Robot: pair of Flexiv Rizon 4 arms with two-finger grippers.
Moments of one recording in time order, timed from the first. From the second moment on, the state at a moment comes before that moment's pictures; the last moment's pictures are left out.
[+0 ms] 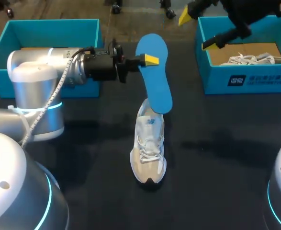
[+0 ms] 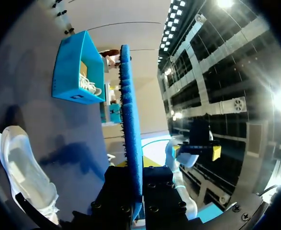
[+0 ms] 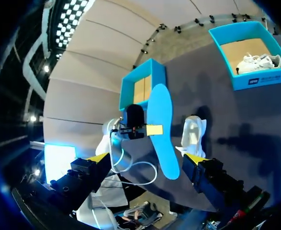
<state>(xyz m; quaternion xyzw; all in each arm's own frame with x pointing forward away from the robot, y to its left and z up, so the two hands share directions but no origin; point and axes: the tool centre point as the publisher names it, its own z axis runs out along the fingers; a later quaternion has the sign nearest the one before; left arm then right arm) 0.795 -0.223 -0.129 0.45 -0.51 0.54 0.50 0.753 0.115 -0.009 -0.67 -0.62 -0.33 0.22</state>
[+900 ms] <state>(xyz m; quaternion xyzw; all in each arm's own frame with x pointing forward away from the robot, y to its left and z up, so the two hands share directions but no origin) 0.793 -0.223 -0.128 0.45 -0.51 0.54 0.49 0.760 0.154 0.016 -0.70 -0.69 -0.19 0.10</state>
